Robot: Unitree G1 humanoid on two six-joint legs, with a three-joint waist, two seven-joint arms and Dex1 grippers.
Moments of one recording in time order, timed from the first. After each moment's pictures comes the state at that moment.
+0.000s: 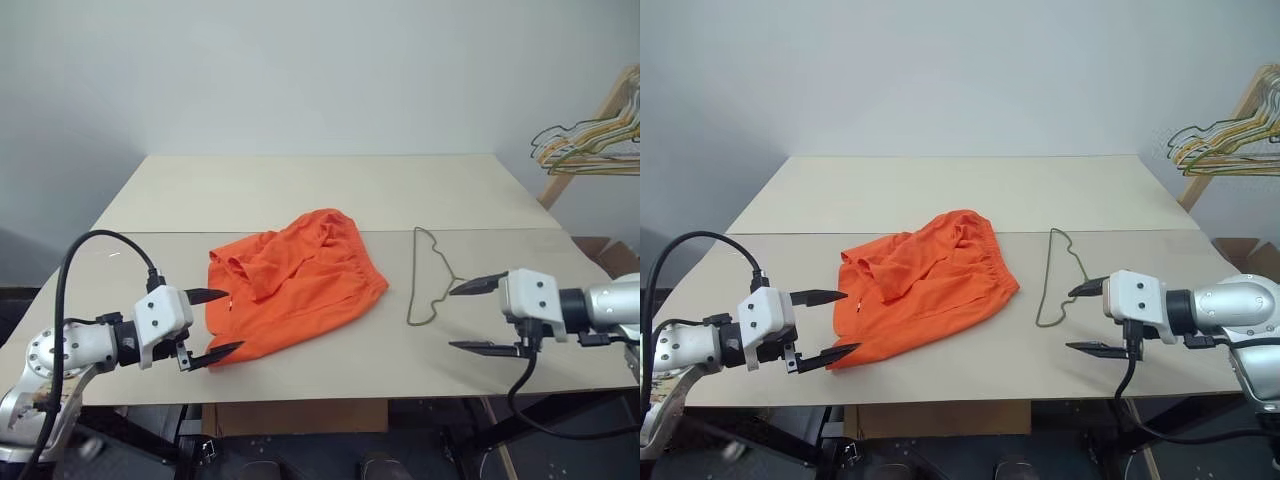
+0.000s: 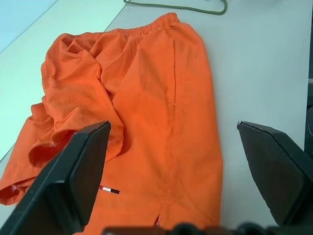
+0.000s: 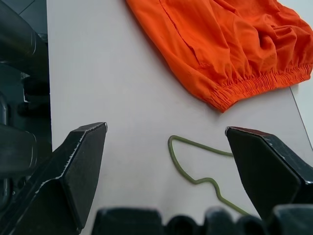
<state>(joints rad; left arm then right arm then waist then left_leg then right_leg) 0.12 0.85 0.21 -0.38 -0.36 0.18 -1.04 -0.11 -1.04 -0.13 -0.23 0.30 0.12 1.31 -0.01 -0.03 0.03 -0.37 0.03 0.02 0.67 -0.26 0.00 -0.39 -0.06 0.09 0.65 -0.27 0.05</state>
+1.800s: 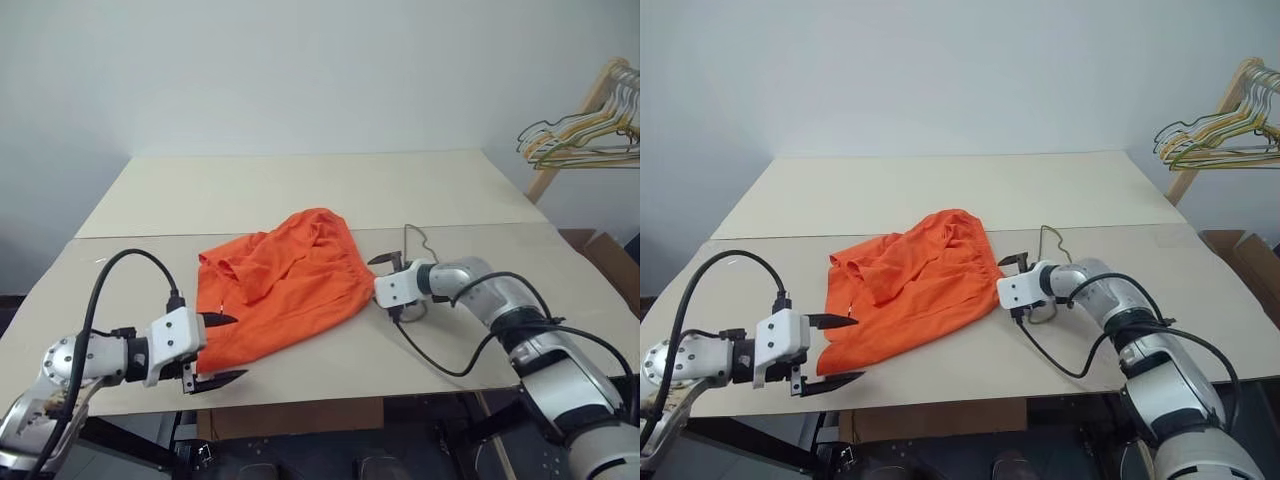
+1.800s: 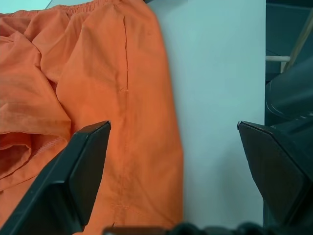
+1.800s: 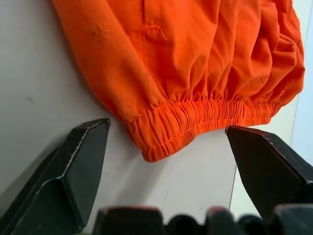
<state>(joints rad) 0.17 0.90 0.14 -0.40 -0.31 0.19 -1.09 -0.82 -0.56 0.48 0.83 -0.53 -0.61 0.67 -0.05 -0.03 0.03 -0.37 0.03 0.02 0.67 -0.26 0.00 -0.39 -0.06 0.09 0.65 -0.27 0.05</state>
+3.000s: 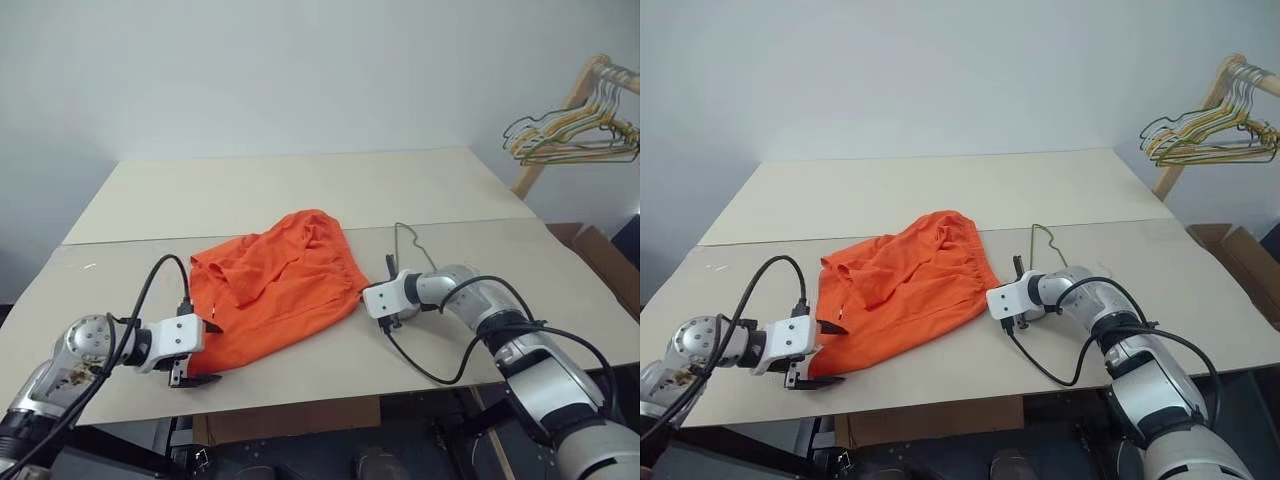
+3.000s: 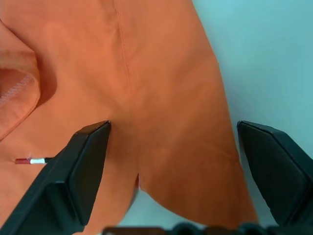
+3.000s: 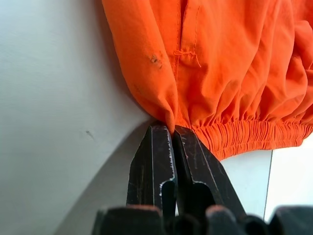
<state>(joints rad) -0.09 0.94 -0.09 0.08 -0.05 -0.09 -1.22 -0.79 -0.51 0.50 0.83 -0.51 -0.64 0.72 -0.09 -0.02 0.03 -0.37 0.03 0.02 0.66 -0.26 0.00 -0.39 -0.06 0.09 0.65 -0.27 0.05</state>
